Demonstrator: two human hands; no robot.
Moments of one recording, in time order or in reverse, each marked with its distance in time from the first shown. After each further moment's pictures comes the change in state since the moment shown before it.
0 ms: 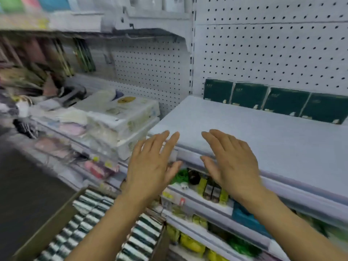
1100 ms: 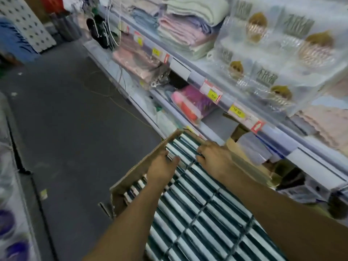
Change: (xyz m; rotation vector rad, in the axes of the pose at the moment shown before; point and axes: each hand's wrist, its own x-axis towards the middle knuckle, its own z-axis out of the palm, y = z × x) left_hand -0.308 -0.384 0.197 -0.465 -0.619 -1.386; right_hand 0.030 -0.376 0.448 0.213 -0.833 -0.211
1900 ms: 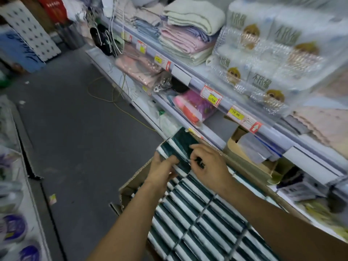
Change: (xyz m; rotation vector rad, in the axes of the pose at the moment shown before) left_hand -0.047 0.017 -0.035 -0.913 -0.117 -0.189; right_hand -0.030 -0.031 -0.004 0.622 0.365 -0.218
